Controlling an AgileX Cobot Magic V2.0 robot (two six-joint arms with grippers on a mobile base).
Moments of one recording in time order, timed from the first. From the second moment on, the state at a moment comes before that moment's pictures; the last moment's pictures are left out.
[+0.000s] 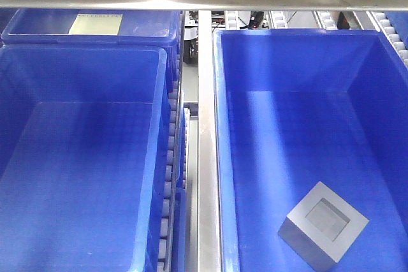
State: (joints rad) left arm -1.01 0.17 -0.47 -0.05 0.35 -0.04; right arm -0.09 -0.02 0.03 0.02 0.20 0.02
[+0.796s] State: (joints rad) left arm -0.31 0.00 -0.21 0.00 0.35 0.02; right arm -0.09 -0.02 0.03 0.02 0.20 0.02
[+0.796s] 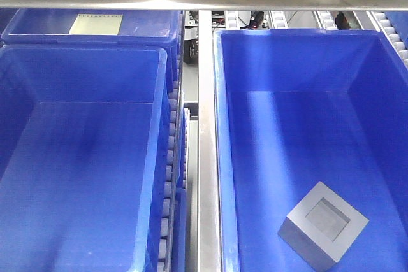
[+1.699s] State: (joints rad) left arm 0.00 -0.01 0.03 0.00 0.13 0.02; right arm -0.09 -0.02 0.03 0.02 0.20 0.02
